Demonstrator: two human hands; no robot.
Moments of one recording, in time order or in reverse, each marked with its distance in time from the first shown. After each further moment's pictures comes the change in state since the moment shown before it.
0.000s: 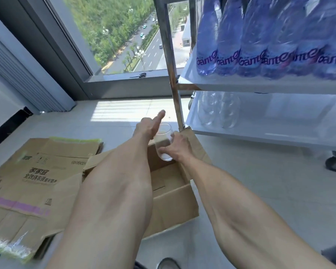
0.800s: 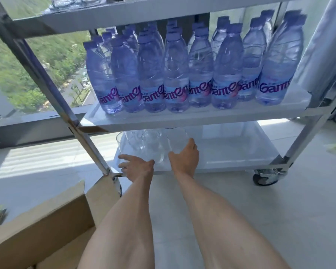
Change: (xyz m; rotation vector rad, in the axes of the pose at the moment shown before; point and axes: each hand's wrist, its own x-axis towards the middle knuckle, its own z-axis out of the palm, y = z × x) left_hand -0.002 0.145 0.237 -0.065 0.126 -0.021; right_hand 0.065 0.160 -0.202 0.189 0.743 0.254
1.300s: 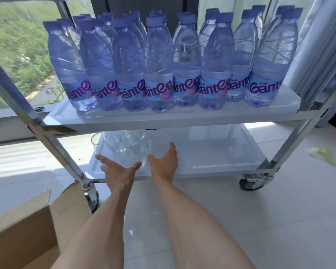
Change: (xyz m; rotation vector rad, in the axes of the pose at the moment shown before) left_hand 0.035 -0.021 0.048 -0.177 0.099 0.172; right_hand 0.022 0.024 0.039 0.175 -0.040 0.051
